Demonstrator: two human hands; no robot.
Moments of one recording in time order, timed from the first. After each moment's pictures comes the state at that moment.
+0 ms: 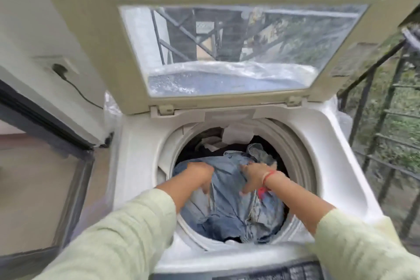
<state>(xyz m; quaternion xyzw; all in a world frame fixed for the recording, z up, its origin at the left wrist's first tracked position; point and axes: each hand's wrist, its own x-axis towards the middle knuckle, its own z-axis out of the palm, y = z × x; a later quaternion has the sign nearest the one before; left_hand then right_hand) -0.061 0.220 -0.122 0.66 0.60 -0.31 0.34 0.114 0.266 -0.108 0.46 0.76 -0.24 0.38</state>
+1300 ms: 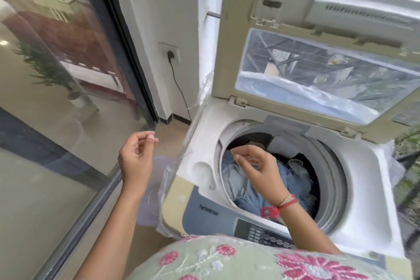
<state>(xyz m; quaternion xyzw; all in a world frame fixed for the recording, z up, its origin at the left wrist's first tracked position) -0.162 -0.041 0.016 0.16 0.73 0.66 0.07 0.049 0.124 0.031 0.28 0.79 -0.49 -0.25</state>
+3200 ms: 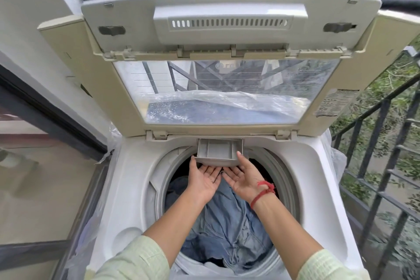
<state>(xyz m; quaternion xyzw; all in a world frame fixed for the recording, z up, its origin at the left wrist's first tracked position) -0.008 0.247 -0.055 -0.21 0.45 0.61 0.62 0.102 0.294 -0.047 0.48 0.02 -0.83 -0.28</state>
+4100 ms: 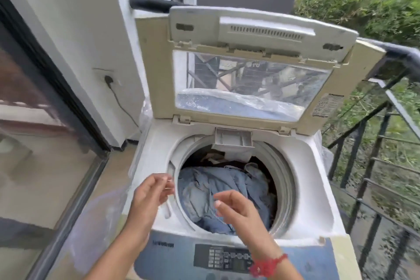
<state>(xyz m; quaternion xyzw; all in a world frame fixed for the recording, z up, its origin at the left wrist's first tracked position) -0.064 0.027 0.037 0.16 0.66 0.61 0.42 0.128 0.100 0.039 0.45 0.59 -0.64 -0.20</state>
